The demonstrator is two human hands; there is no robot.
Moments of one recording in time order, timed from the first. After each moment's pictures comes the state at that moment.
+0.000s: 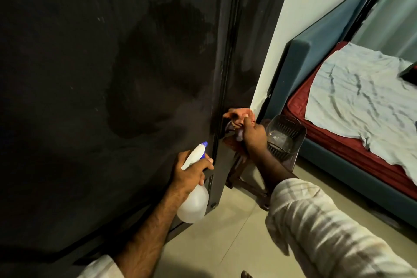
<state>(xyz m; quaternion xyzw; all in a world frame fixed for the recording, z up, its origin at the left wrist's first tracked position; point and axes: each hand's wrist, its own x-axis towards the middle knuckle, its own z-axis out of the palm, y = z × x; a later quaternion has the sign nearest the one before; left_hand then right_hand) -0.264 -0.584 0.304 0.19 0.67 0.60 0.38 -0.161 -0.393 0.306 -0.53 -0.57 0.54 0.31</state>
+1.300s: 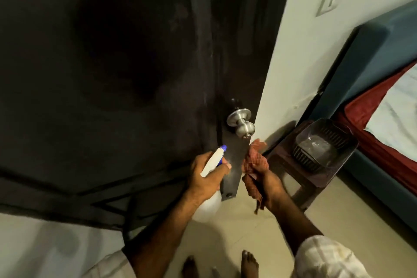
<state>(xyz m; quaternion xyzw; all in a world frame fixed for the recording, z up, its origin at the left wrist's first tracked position) -0.176 -0.534 0.261 0.20 0.74 0.60 0.23 -0.064 -0.372 0.163 -0.45 -0.39 0.80 0.08</state>
